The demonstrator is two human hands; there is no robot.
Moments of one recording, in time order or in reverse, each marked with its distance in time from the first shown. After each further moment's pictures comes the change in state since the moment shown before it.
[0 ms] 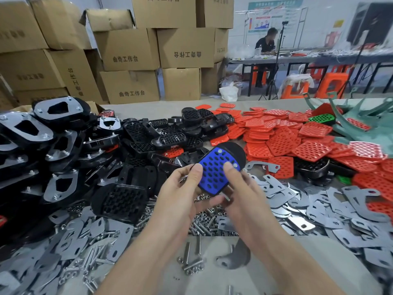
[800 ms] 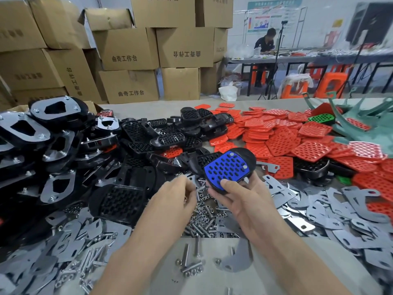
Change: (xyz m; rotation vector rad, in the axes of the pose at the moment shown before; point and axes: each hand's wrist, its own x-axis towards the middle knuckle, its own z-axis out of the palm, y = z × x) left_hand 0.003 -0.001 -0.030 1.394 0.010 0.400; right_hand 0.009 0.001 -0.021 0.140 0.004 0.015
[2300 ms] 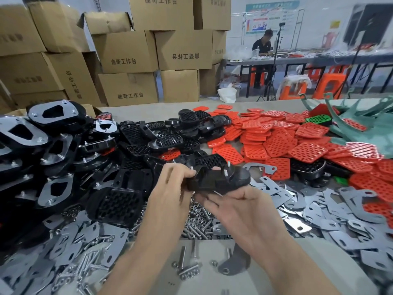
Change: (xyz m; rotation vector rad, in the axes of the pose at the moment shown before) left_hand -0.002 0.004 0.008 -0.194 0.356 0.294; right_hand -0.015 -0.007 0.010 0.309 -0.321 0.247
